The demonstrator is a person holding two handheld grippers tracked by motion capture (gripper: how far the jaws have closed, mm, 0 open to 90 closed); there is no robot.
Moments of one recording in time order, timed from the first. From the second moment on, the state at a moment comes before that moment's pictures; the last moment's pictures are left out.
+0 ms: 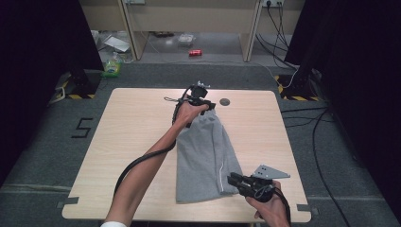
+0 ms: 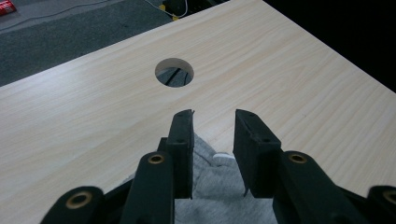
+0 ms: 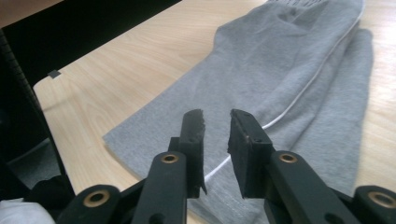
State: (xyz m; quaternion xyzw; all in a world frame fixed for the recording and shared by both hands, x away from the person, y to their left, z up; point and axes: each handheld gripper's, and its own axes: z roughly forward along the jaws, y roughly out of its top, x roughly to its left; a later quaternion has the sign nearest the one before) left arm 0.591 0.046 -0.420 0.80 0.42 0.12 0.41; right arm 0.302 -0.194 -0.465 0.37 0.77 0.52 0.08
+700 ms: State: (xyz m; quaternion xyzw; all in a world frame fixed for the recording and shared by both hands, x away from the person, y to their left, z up) left arm 0.585 0.102 -0.446 0.80 0.45 0.13 0.38; right arm 0.377 -0.140 -0.493 0.43 0.80 0.39 0.12
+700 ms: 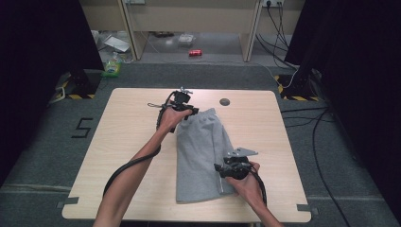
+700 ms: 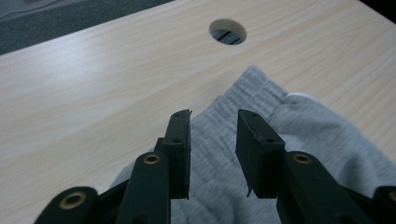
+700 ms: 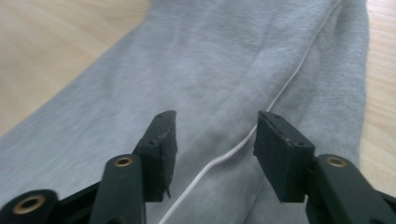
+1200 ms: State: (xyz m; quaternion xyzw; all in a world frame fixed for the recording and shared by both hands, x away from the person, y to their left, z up) left arm 0.584 0.125 -0.456 0.79 0.46 0.13 0.38; right arm 0.384 -0.187 -0.479 0.44 0.79 0.41 0.14
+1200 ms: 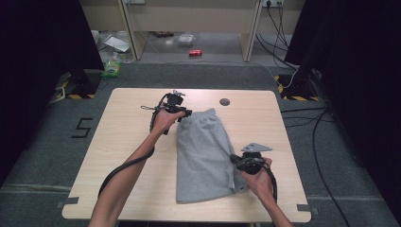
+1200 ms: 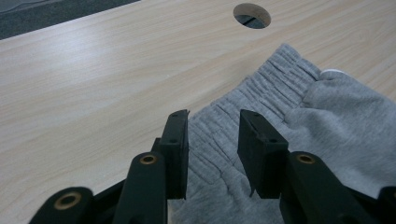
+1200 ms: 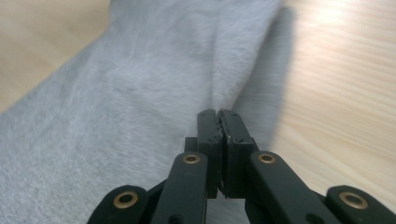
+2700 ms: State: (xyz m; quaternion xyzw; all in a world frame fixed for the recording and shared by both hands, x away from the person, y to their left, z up) left arm 0.586 0.141 -0.479 0.78 0.52 0.12 0.34; right arm 0.333 -0.205 -0.495 0.43 0.80 0.38 0.16
